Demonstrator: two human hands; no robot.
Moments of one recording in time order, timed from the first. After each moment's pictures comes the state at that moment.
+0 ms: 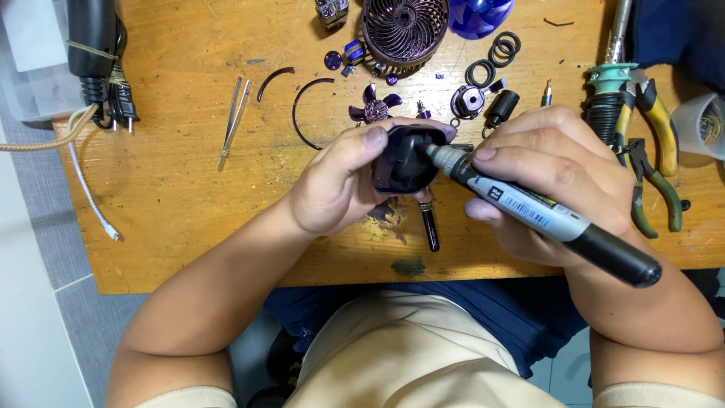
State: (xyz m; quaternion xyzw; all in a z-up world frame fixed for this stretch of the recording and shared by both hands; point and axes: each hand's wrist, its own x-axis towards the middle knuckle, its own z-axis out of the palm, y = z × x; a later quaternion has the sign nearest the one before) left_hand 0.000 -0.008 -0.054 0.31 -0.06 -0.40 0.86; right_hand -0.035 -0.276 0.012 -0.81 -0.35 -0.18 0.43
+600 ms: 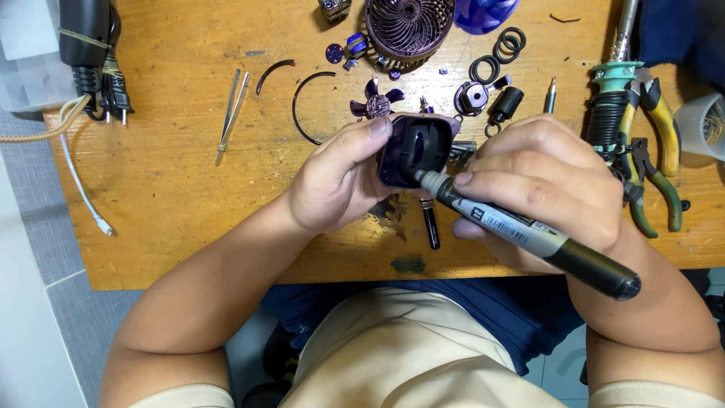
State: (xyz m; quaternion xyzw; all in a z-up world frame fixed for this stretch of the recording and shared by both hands) left_hand 0.001 -0.009 -0.054 0.26 -0.02 -0.41 0.87; right_hand -0.029 -0.271 0.024 -0.80 -0.41 -0.14 0.42
